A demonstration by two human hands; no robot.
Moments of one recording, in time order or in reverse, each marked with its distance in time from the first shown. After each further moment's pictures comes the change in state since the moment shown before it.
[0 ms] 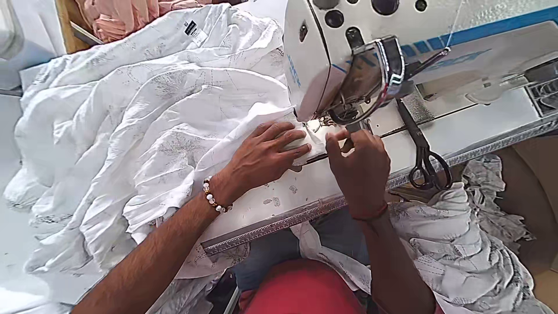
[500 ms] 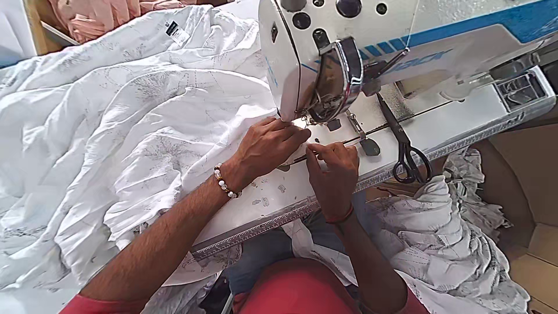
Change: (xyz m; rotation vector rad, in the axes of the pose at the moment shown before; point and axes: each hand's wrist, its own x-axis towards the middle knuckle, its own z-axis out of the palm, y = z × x) left_hand 0.039 0.007 0.012 0.112 0.122 0.031; right_hand -0.035 0.010 0.036 0.150 0.152 -0.072
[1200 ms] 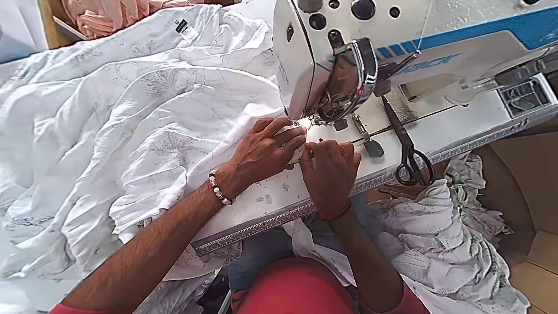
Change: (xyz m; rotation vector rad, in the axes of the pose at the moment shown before) left_hand -0.020 0.003 -0.006 0.024 -0.087 -0.052; right_hand 0.003 -0.015 0.006 -0.225 0.014 -0.155
